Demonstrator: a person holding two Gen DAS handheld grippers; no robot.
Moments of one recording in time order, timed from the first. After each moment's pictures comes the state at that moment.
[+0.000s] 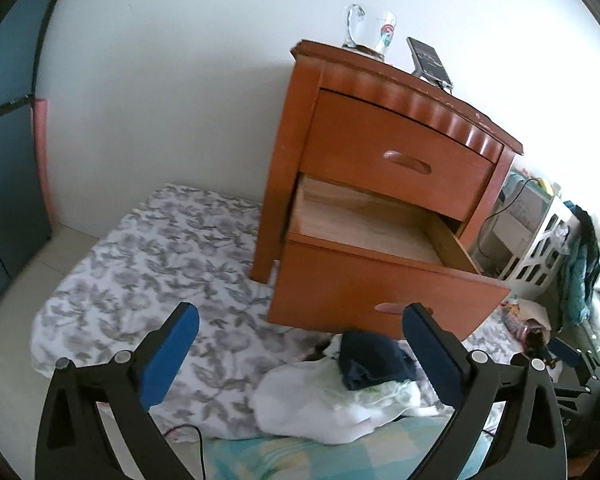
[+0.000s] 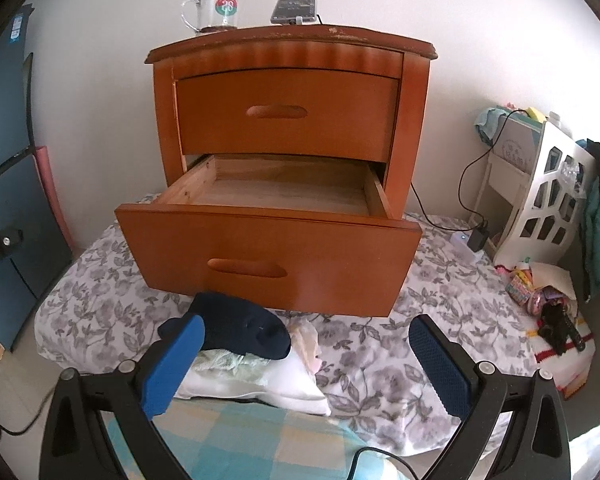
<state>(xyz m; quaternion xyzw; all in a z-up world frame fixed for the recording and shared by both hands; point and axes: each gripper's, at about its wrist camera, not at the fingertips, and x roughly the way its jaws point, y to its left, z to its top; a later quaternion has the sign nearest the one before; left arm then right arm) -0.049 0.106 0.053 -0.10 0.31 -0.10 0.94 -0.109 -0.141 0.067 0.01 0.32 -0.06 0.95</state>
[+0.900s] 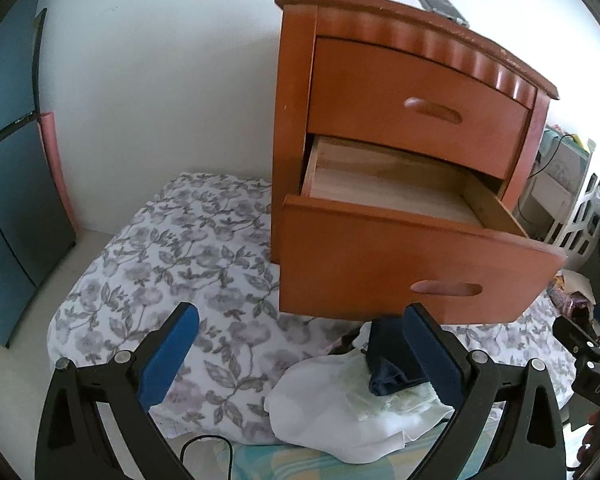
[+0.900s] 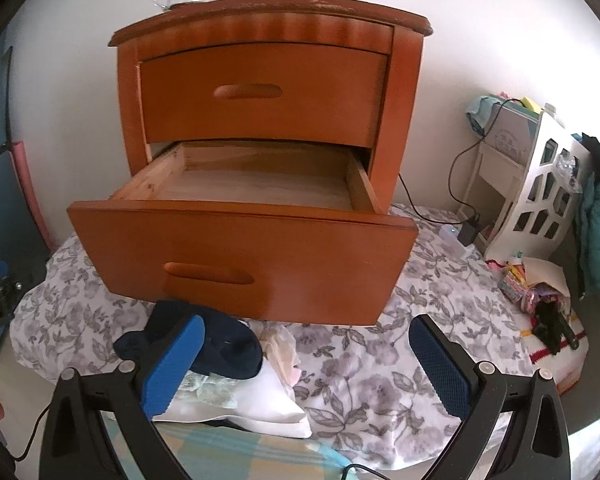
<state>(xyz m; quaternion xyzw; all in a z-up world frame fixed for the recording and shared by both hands) -0.015 0.067 0.012 -0.03 0.35 -0.04 0.94 -0.071 -0.159 0.044 0.01 0.34 -0.10 0.94</state>
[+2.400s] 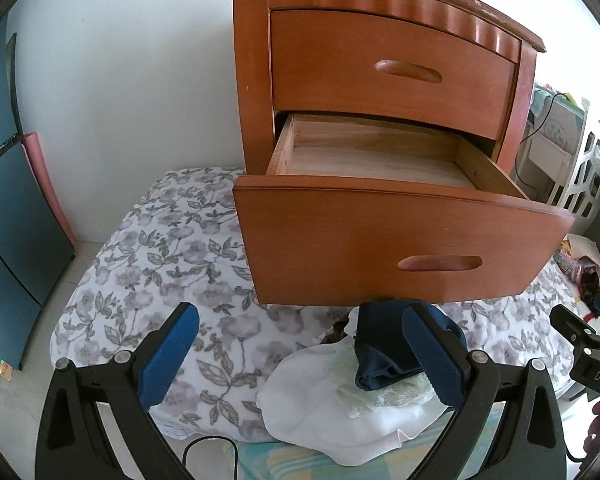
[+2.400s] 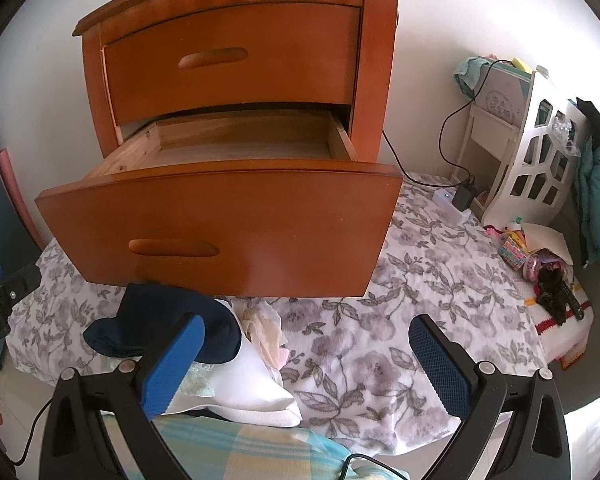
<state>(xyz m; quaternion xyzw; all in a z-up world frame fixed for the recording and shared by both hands) -0.004 0.035 0.000 0.02 0.37 -0.05 0.93 -0.063 -0.181 0.017 0.04 0.37 -0.11 0.92</state>
